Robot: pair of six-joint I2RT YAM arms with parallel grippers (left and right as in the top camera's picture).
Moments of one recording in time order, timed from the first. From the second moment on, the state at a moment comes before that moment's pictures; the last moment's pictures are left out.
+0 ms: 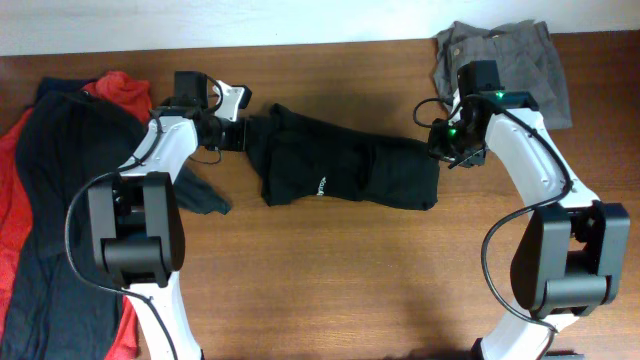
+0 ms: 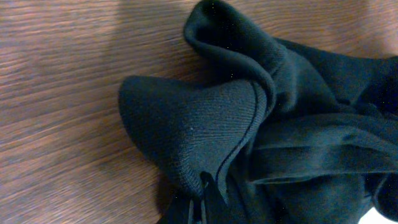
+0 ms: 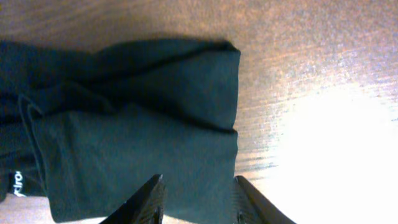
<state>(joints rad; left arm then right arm) -0.03 2.20 1.60 -0.55 0.56 0.12 0.02 1.90 1.51 -0.93 -0.13 0.29</state>
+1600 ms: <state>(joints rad) -0.55 1.98 1.73 -0.52 0.42 0.01 -0.01 2.07 1.41 -0.73 -0.32 0.29</state>
